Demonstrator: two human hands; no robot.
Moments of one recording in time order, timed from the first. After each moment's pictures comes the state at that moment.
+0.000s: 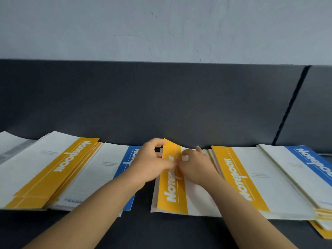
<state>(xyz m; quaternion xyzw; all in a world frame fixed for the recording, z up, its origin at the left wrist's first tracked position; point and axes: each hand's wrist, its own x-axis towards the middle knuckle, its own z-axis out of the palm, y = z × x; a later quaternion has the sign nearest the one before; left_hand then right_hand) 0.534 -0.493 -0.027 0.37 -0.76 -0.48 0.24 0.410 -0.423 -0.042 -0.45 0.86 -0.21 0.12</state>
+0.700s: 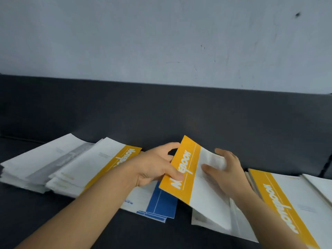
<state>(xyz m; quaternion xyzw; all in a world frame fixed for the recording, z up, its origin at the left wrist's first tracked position) 0.621 -0.516 0.032 0.30 -0.71 -0.62 0.12 0.444 -0.420 -0.013 -0.41 0.76 -0.49 0.13</state>
